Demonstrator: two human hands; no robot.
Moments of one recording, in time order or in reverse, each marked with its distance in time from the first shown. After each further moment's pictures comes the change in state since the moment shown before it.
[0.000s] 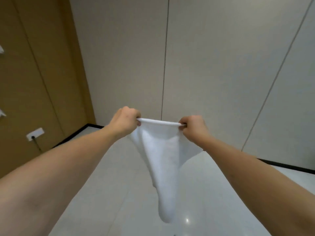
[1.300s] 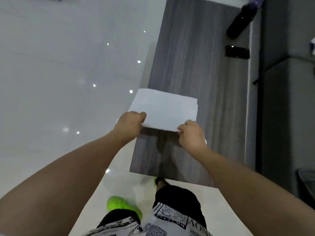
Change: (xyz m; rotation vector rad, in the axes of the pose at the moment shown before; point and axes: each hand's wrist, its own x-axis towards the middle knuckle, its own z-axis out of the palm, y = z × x) left_hand -0.737 0.728 0.307 -0.119 -0.942 1.665; right_hand -1.124 0.210 -0.042 -0.072 0.084 1.722
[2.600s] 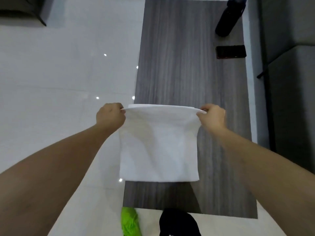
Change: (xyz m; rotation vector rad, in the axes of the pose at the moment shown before) left_hand 0.167 -0.021 -0.034 0.023 0.105 -0.460; right_hand 0.151 0.133 -0.058 0.434 0.130 0.493
